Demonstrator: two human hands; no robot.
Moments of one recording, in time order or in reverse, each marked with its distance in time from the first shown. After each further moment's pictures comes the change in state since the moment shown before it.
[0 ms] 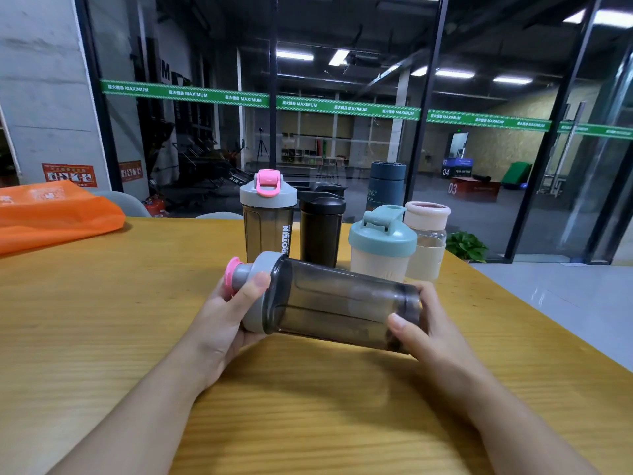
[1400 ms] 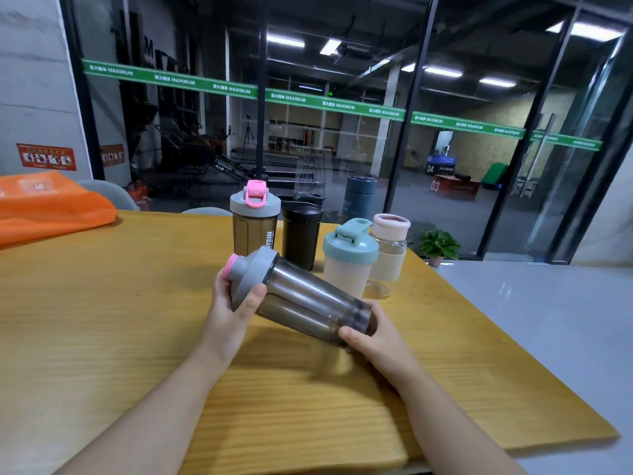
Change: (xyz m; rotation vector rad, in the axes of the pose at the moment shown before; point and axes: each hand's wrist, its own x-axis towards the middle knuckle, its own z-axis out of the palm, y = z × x) left_hand -0.028 0.006 0.037 0.136 0.124 0.284; right_hand -0.005 0.005 0.000 0.128 -0.041 0.167
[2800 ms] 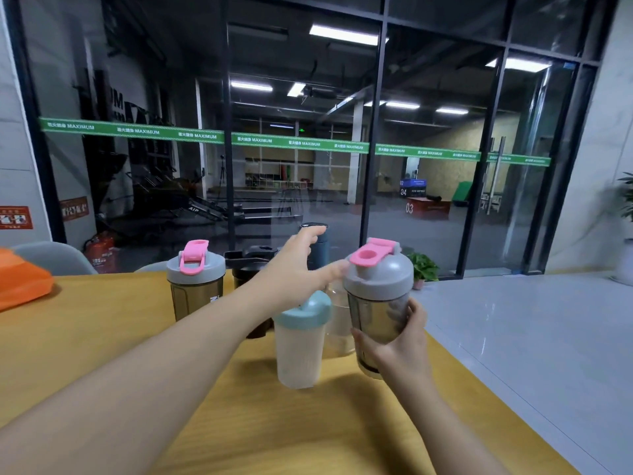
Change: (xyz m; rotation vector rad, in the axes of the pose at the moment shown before) left_hand 0.105 0.090 0.152 0.687 -0.458 0.196; right_hand 0.052 -0.011 -0.082 -0.191 0.600 -0.231
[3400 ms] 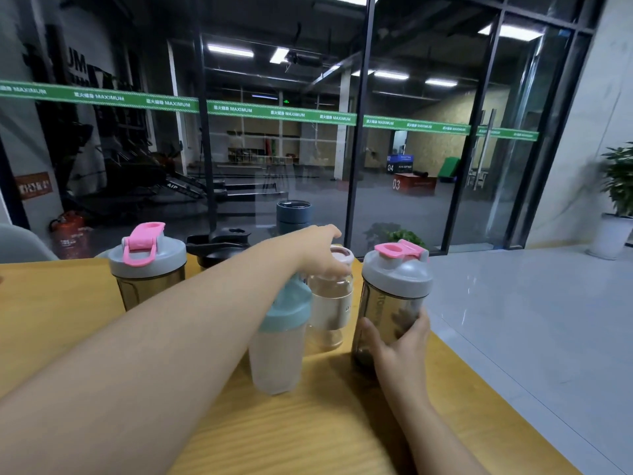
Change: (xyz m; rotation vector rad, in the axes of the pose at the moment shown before) left_hand 0.085 0.001 0.040 0.510 -0.365 -0.116; right_hand 0.013 0.054 0.009 0.065 0.115 0.137
